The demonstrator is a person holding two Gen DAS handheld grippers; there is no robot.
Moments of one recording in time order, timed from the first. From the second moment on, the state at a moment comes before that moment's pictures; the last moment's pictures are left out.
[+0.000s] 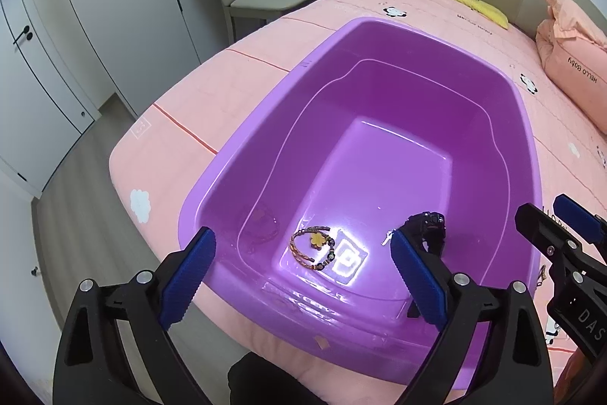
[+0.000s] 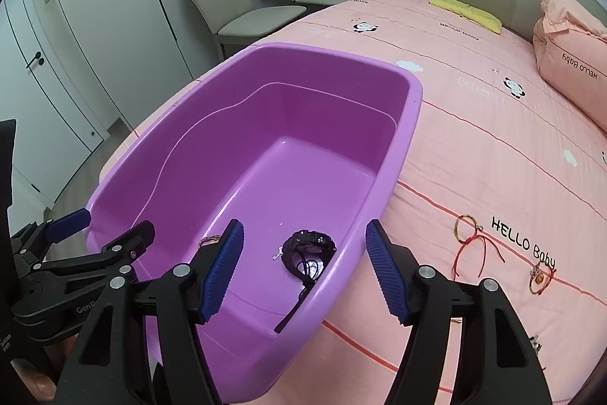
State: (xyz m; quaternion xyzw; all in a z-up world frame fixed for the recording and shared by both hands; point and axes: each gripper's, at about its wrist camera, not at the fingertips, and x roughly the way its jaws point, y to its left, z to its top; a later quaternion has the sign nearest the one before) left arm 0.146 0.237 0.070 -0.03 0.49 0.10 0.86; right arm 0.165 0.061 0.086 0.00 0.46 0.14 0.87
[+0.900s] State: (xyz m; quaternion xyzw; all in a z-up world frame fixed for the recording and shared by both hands) left arm 0.097 0.196 0.070 0.01 0.48 0.07 0.87; right arm 0.088 0.011 0.085 0.04 0.45 0.12 0.89
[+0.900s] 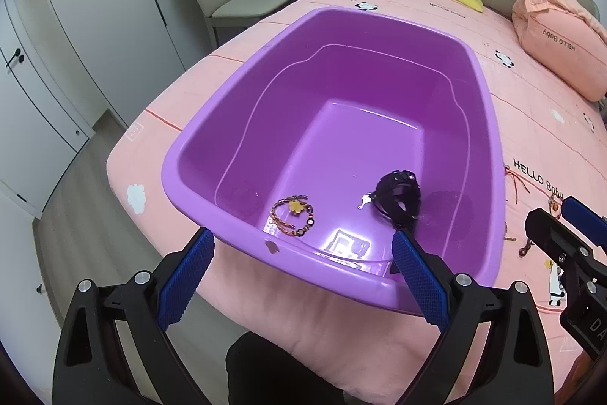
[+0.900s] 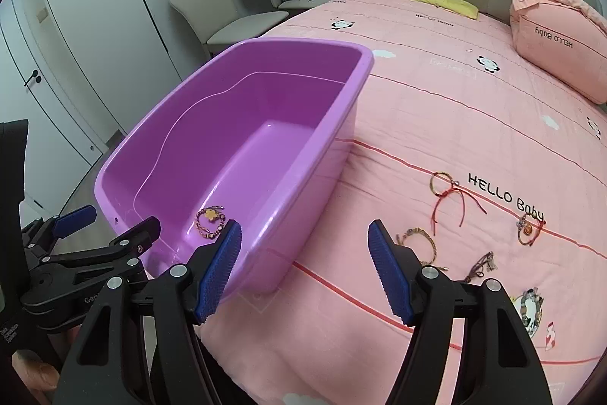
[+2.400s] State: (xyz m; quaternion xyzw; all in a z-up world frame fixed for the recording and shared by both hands) left arm 0.092 -0.043 -0.025 0.10 0.47 -0.12 0.87; right arm -0.026 -0.251 -0.045 0.15 0.44 -0.13 0.88
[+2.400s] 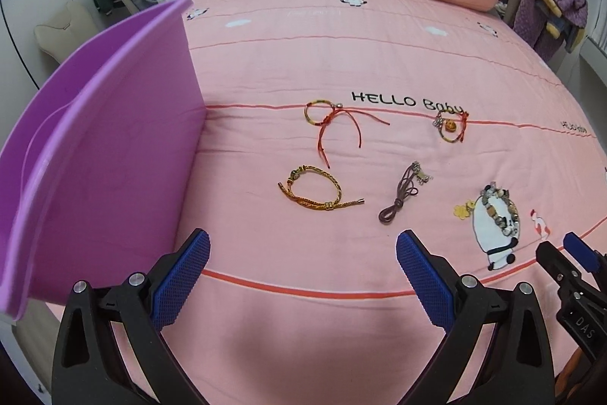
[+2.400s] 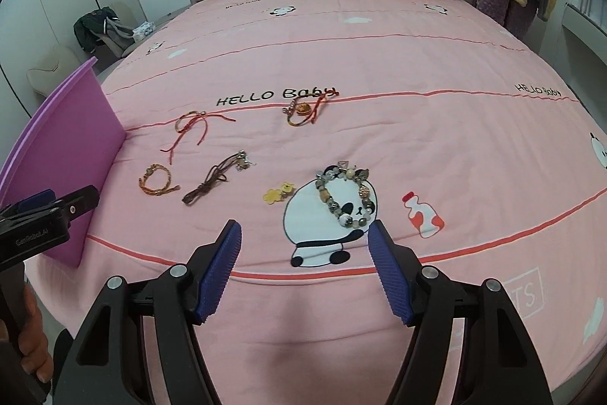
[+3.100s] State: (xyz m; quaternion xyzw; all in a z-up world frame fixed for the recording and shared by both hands) left arm 0.156 -0.046 -0.112 0.11 0.51 -0.09 0.85; right arm 0.013 -0.284 -0.114 0.15 0.47 -0.15 0.85
